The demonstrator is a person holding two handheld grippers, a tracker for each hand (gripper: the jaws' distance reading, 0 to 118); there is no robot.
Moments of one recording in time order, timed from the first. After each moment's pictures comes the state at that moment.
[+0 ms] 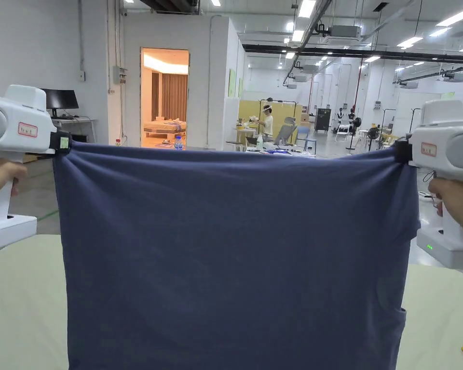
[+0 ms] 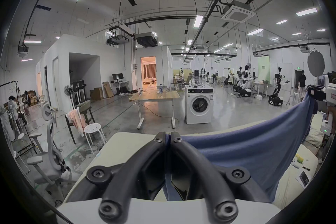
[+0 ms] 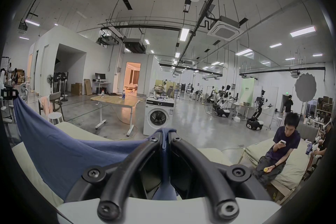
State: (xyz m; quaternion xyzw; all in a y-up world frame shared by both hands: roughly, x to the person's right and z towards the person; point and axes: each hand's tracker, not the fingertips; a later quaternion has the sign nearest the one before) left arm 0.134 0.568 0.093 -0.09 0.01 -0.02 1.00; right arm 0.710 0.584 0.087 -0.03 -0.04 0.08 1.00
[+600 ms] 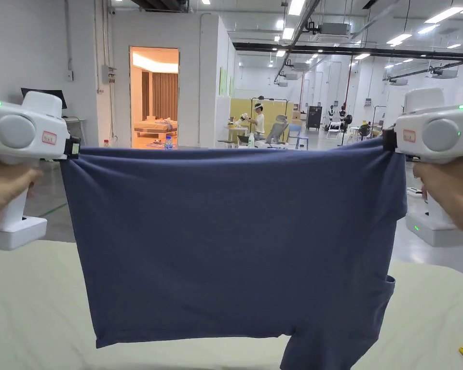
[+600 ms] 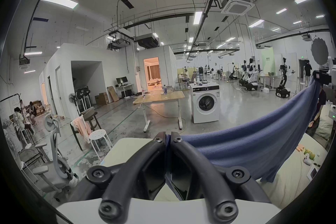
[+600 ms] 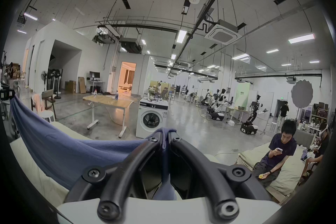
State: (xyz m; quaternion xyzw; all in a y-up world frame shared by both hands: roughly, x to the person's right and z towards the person) left arm 0.173 0.541 0.036 -0.09 0.03 -0.06 0.99; right arm 0.725 0.572 0.026 -0.04 -0.07 0.10 0.99
